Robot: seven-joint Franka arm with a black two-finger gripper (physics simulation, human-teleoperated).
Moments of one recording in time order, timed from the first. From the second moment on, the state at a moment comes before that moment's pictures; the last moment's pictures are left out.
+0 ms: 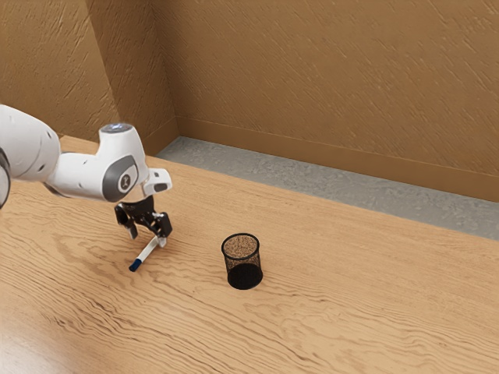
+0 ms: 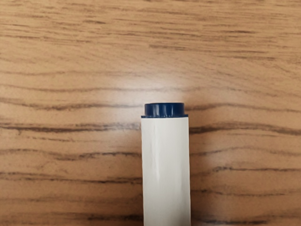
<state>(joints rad) 0.19 0.44 0.02 -1.96 0.01 2.39 0.12</state>
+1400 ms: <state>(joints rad) 0.19 0.45 0.02 -1.91 0.04 2.40 0.03</state>
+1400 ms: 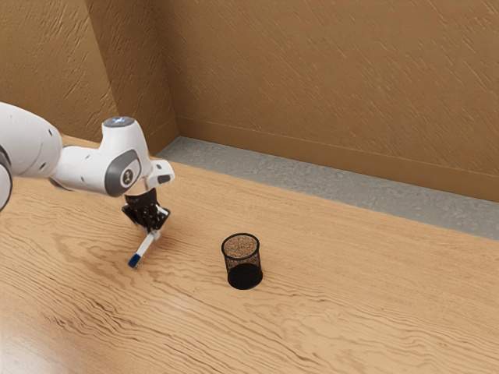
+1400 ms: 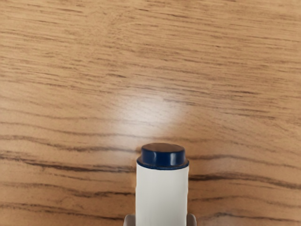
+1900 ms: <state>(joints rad) 0.01 0.18 -0.05 -1.92 0.05 2.32 -0.03</state>
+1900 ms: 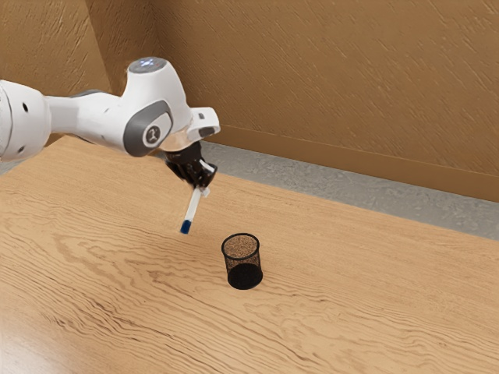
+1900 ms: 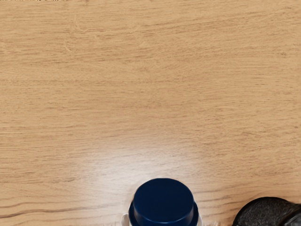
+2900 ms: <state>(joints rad) -0.06 0.31 -0.15 -1.81 0.00 2.34 -0.09</state>
